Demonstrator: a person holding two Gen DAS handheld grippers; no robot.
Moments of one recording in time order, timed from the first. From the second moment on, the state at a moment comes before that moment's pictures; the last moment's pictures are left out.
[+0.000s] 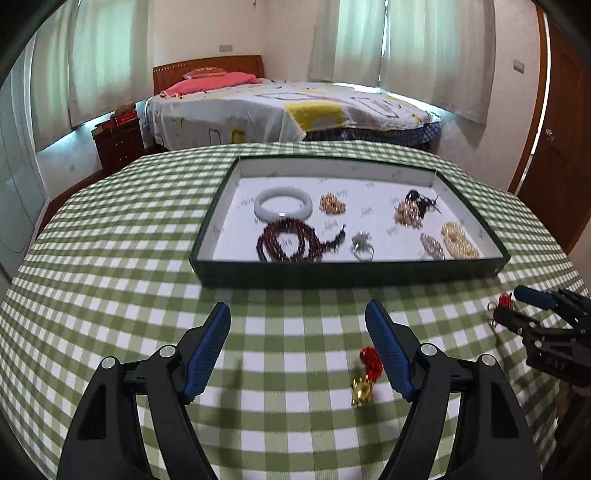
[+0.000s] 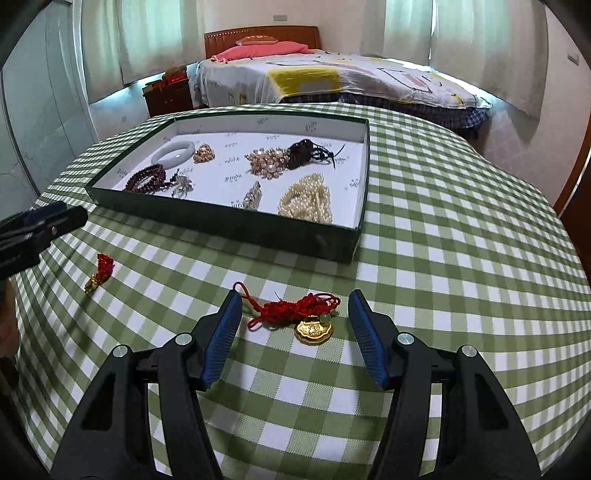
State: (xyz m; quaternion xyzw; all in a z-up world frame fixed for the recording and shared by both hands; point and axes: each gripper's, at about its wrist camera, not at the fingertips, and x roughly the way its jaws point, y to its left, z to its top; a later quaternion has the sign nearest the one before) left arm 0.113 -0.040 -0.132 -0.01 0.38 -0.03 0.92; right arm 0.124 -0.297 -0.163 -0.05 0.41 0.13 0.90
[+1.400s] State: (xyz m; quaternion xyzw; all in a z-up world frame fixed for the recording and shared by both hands) left arm 0.100 -0.068 -0.162 0.04 0.42 -0.09 0.90; right arm 0.091 -0.298 -0.161 -0.08 0.41 0.14 0.90
